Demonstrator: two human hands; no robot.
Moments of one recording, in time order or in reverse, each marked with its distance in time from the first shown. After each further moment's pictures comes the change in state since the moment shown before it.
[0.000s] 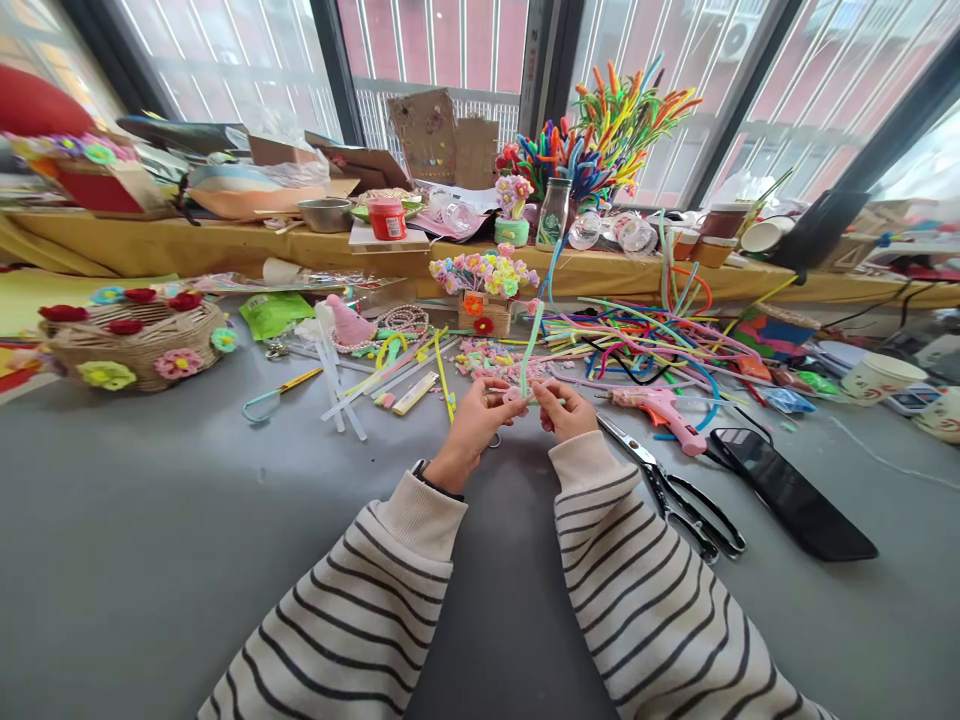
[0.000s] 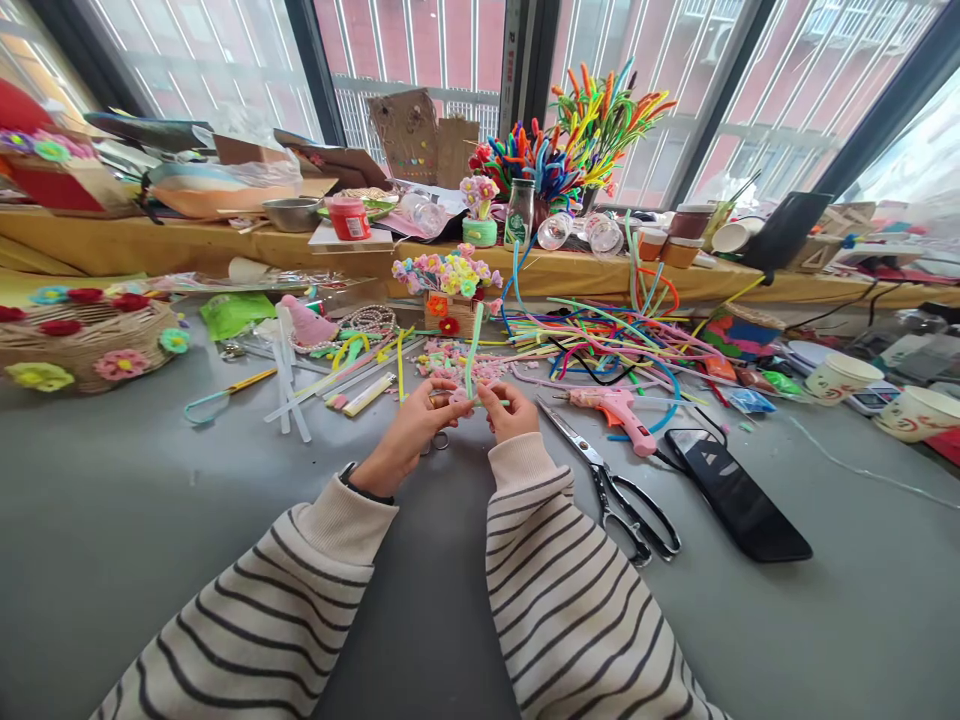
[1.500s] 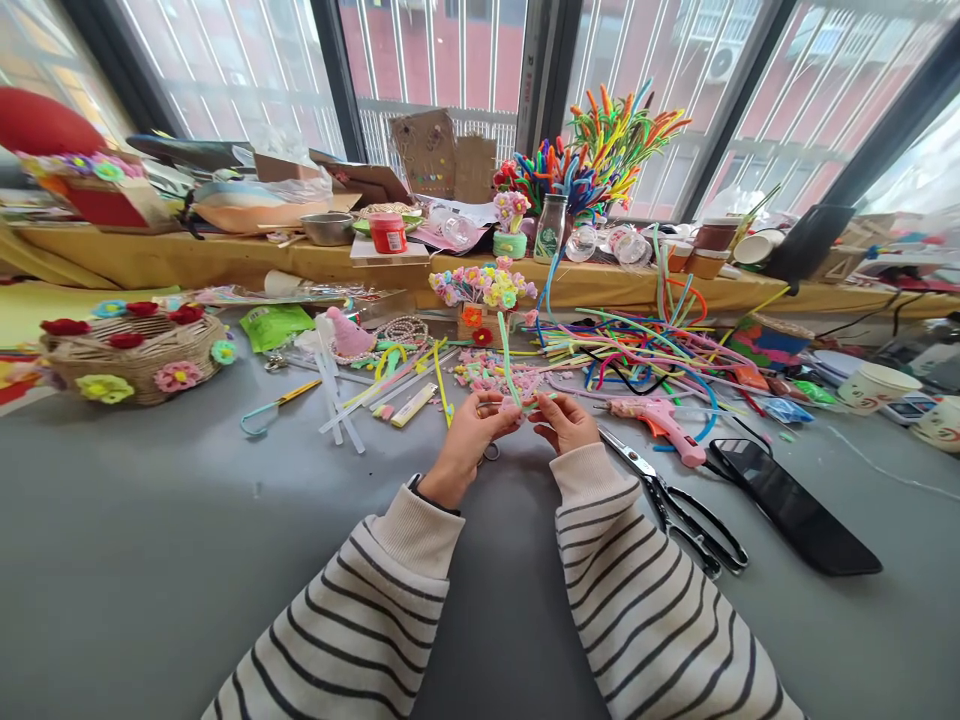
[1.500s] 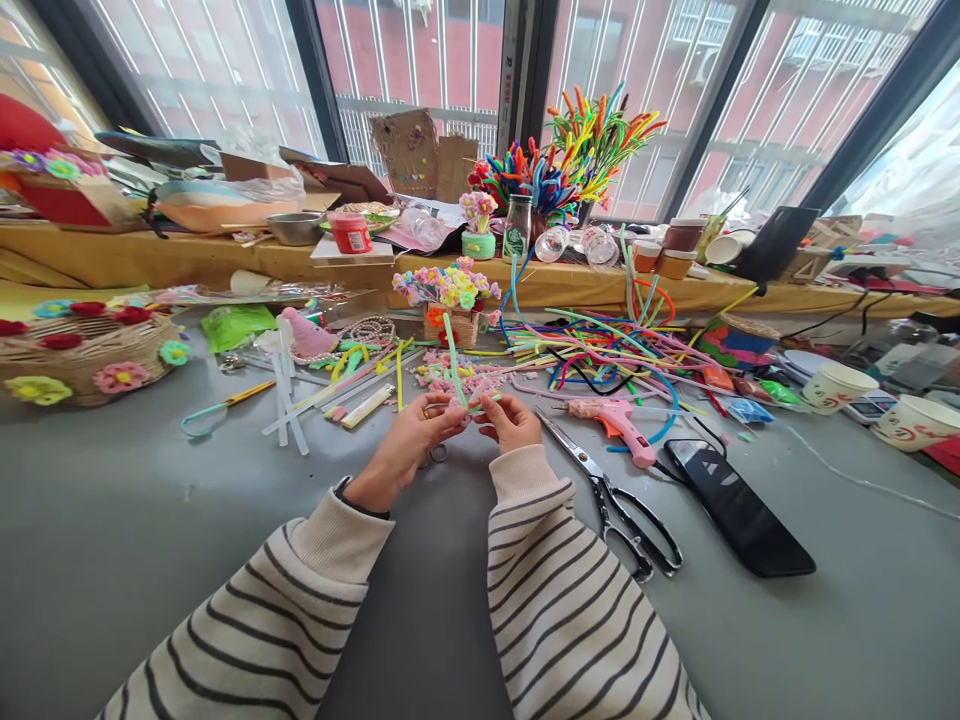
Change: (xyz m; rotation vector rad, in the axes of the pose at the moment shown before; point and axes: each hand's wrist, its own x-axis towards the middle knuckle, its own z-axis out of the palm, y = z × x) left_hand -0.003 0.001 -0.001 -0.200 0.031 -0.059; right_hand -0.002 -0.003 0.001 0.318 -0.014 0.144
